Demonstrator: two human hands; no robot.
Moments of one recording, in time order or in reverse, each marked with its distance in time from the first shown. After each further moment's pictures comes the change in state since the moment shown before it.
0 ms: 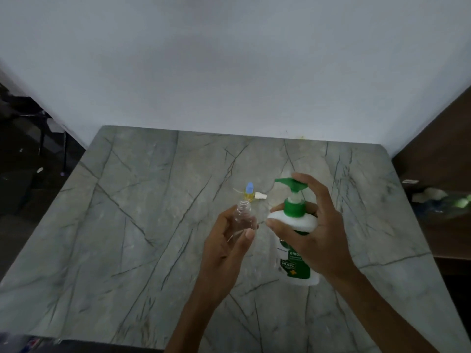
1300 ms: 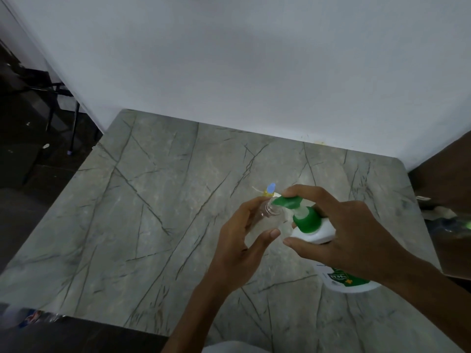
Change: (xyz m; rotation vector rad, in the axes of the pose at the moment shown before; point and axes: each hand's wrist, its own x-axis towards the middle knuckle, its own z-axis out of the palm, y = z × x) left_hand 0.010 0.009 -0.043 0.148 -0.038 0.217; right_hand 0.030 -0.066 0.015 -0.450 -0.515 -0.183
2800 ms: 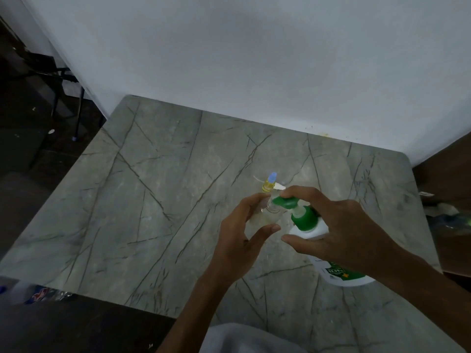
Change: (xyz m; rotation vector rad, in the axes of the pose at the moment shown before) left_hand -0.017 -0.014 0.014 0.100 0.055 -0.074; right_hand -0.015 0.018 0.013 -0.092 -0.061 -0.040
